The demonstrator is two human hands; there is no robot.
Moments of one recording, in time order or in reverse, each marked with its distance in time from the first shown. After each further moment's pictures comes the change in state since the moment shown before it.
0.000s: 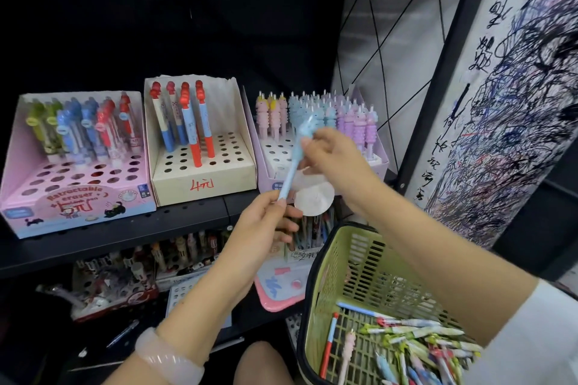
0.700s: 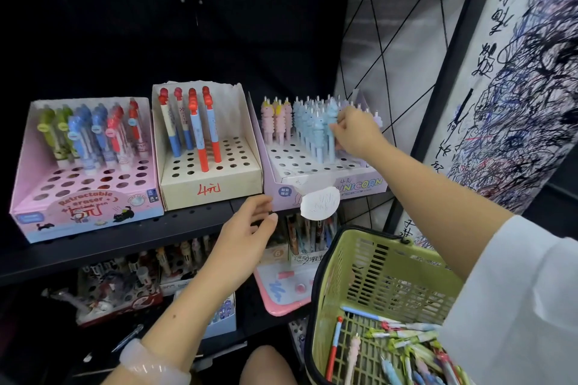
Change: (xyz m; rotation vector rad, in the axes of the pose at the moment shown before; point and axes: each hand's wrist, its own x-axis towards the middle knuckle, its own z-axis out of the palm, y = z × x) left_hand 0.005 -0.015 -0.035 0.379 0.010 0.121; right_hand 0.080 0.015 -0.039 -0.781 0.167 0.038
